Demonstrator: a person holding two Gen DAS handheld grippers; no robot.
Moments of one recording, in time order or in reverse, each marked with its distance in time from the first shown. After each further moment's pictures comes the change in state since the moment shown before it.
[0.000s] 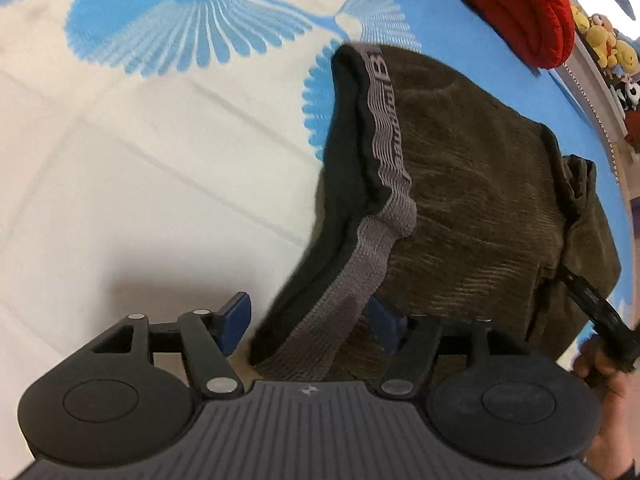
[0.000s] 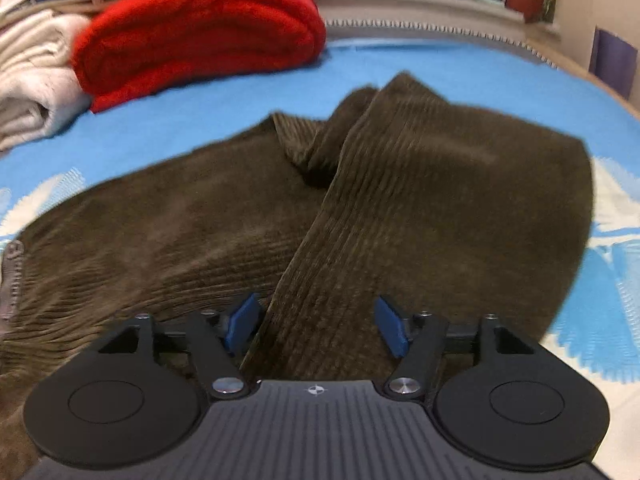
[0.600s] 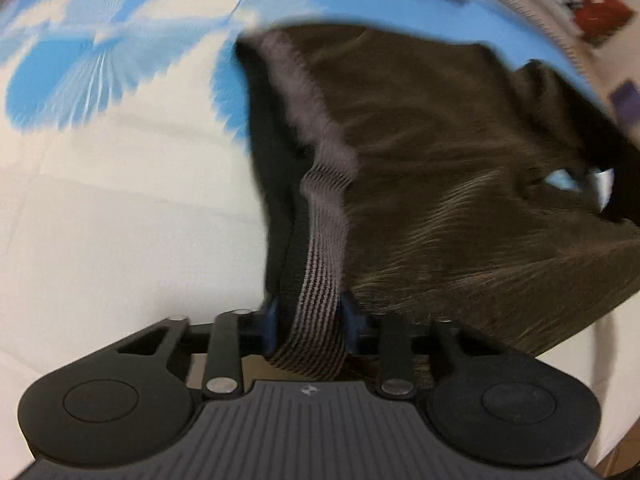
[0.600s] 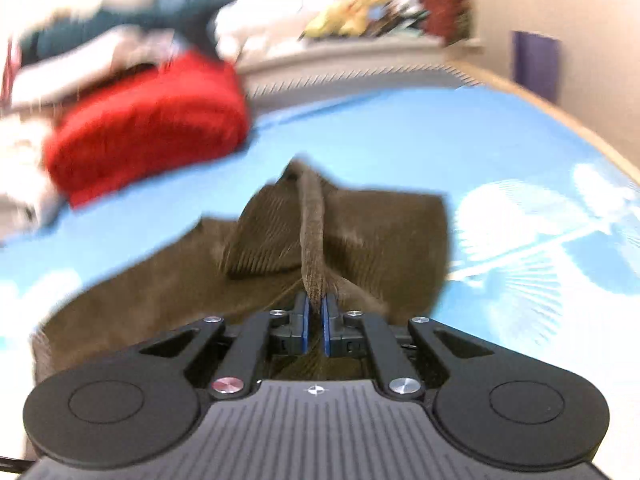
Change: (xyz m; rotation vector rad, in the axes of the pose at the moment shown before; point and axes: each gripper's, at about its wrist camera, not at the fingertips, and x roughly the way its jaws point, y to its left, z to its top) left arm -0.018 -0.051 -0.048 0.344 -0.092 0.026; right arm -0.193 -0.117 0.015 0.215 -0.195 -0.036
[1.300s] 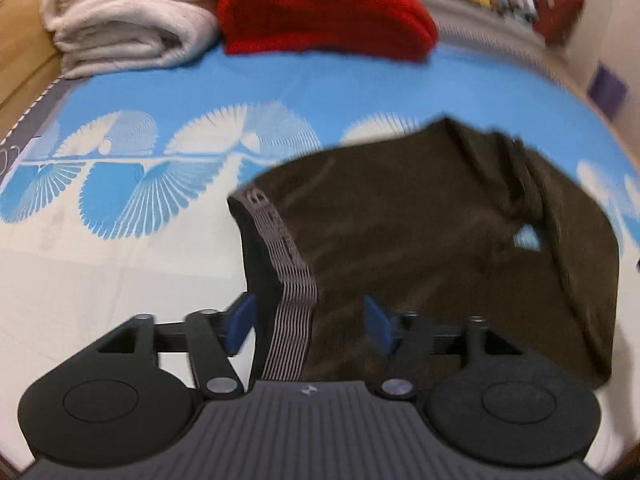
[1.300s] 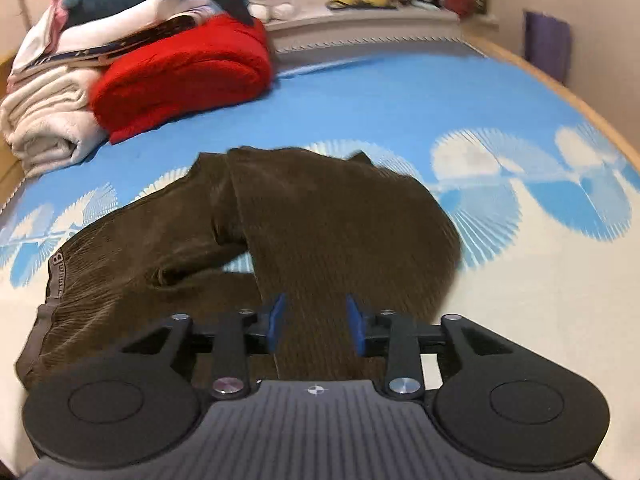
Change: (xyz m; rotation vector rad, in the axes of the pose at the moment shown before) left arm -0.098 -0.033 -0.022 0.119 -0.256 0.133; right arm -0.026 -0.026 -0.060 -0.190 0.138 0.068
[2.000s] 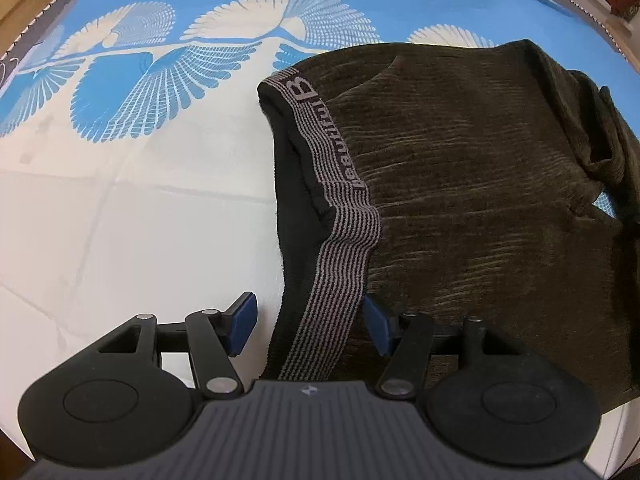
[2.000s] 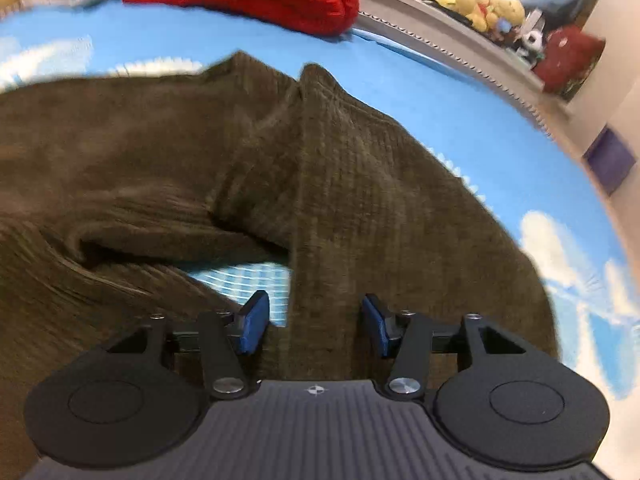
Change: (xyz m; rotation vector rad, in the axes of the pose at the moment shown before) left arm 0.097 0.019 -0.014 -0.065 0.301 0.066; right arm 0.165 0.094 -0.005 -0.398 0.092 -0.235
